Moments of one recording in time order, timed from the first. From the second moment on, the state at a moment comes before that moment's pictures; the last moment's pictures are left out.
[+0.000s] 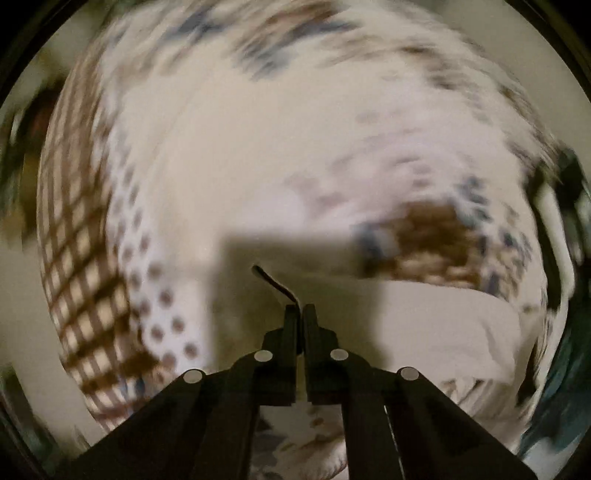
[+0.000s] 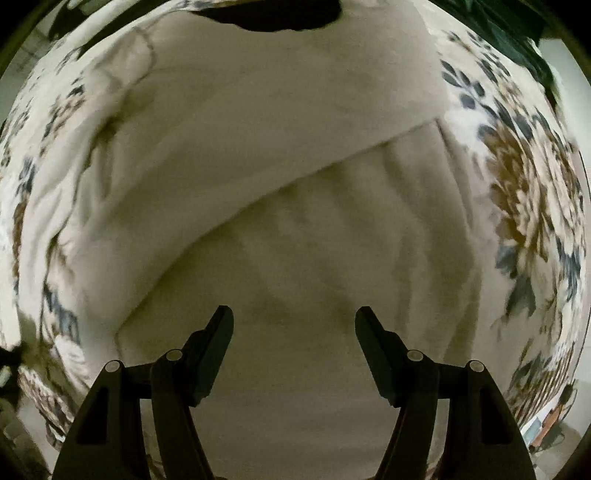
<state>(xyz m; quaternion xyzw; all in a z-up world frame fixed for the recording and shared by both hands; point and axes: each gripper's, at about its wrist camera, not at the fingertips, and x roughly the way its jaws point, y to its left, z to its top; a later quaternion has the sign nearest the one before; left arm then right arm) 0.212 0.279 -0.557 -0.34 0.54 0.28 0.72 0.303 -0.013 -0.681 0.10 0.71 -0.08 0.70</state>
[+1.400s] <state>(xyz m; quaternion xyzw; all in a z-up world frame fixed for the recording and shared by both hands) 0.203 0.045 -0.586 -0.08 0.74 -0.04 0.67 0.034 -0.376 -0.648 0.31 0.74 -0.04 0.60</state>
